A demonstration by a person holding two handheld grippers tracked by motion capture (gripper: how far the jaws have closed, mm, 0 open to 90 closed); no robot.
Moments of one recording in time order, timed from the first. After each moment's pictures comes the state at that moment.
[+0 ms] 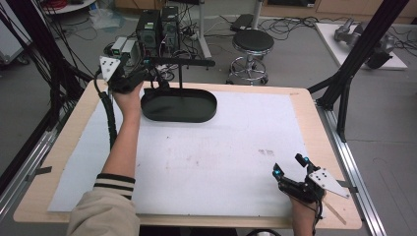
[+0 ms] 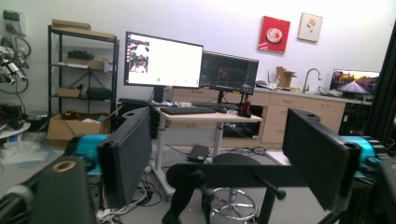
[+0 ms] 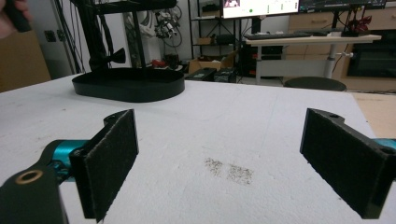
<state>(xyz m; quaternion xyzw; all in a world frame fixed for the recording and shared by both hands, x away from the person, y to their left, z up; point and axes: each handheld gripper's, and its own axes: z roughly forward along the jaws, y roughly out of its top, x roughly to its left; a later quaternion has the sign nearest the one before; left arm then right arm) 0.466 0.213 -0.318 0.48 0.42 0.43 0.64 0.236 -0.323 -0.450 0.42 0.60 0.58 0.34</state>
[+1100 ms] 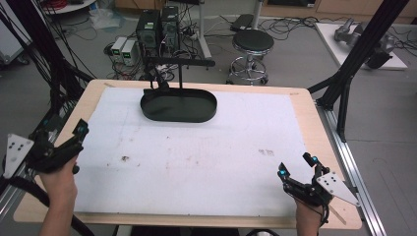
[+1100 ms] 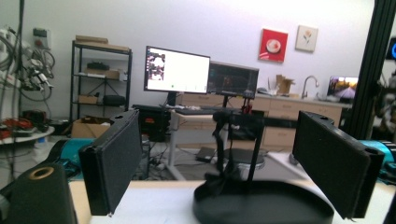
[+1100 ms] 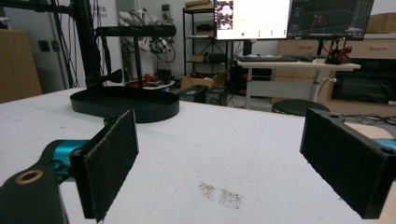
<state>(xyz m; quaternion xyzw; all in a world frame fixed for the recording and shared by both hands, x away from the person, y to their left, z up) 0.245 0.322 -0.355 0.47 0.41 0.46 0.64 0.219 -0.323 -0.426 0.40 0.59 0.59 0.38</state>
